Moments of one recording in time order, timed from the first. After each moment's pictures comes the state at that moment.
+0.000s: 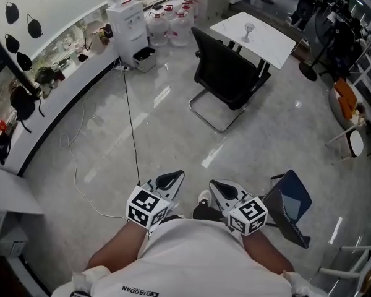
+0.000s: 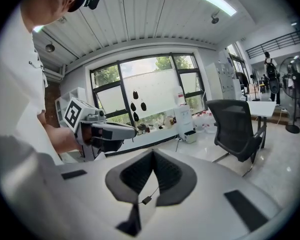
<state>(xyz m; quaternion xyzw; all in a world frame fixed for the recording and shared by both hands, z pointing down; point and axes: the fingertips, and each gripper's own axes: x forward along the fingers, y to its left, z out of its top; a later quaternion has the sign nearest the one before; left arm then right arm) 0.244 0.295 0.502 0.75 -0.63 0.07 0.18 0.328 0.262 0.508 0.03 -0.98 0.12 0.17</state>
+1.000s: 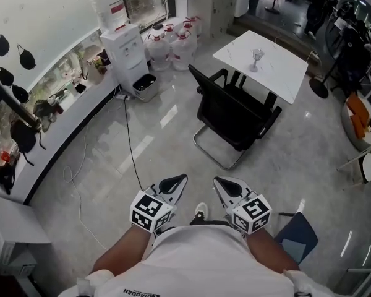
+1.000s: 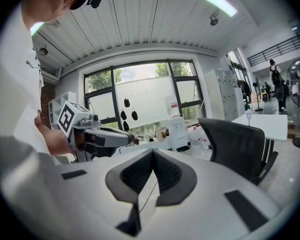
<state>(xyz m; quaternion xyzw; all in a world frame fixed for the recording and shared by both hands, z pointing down) 0.085 0.050 0.482 0.74 -0.65 0.08 0.15 0.158 0.002 0.481 0.04 -0.99 0.09 0.13</state>
